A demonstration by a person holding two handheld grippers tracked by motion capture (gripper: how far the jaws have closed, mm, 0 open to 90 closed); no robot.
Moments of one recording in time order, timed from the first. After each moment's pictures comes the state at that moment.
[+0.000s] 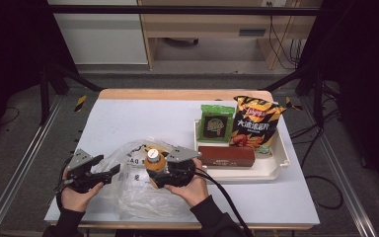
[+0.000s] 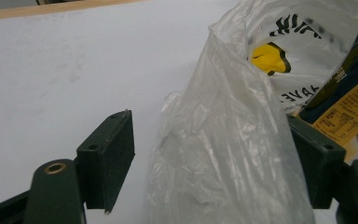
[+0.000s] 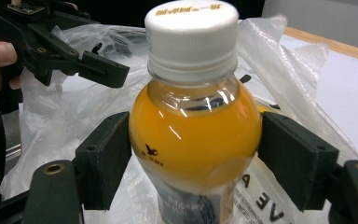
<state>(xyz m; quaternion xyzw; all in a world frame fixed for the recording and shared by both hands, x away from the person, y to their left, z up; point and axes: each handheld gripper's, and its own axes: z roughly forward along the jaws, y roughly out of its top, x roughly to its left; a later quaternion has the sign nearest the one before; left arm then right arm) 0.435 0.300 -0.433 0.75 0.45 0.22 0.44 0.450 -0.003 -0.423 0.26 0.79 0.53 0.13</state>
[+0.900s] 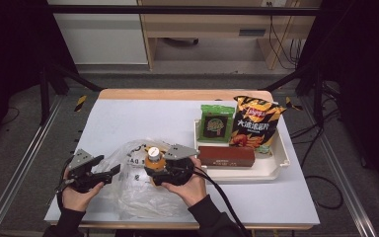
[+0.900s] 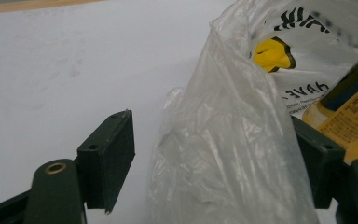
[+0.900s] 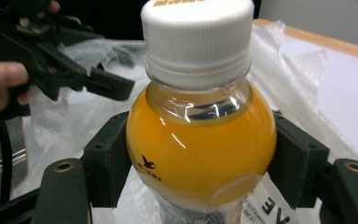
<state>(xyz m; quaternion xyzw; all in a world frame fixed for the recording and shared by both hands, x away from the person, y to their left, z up) 0.436 0.299 -0.436 0.75 0.45 0.22 0.44 0.447 0.000 -0.409 0.28 0.79 0.53 0.13</state>
